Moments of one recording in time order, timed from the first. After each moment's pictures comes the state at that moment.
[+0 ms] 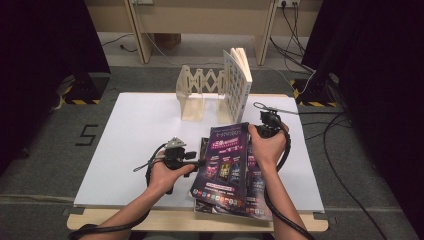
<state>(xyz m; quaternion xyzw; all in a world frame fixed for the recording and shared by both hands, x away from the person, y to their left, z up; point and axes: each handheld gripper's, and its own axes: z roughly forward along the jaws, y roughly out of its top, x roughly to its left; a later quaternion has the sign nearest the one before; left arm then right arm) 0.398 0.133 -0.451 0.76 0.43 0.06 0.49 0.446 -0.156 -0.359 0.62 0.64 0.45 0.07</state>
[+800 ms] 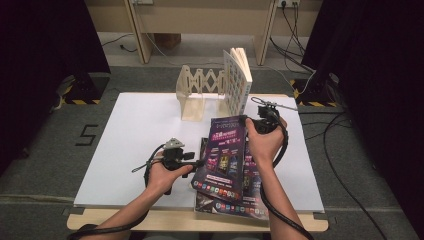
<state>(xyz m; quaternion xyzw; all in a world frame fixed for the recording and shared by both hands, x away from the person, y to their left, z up) 0.396 0.138 -0.454 0.76 0.43 0.06 0.49 0.445 -0.145 -0.341 0.60 0.63 0.48 0.10</state>
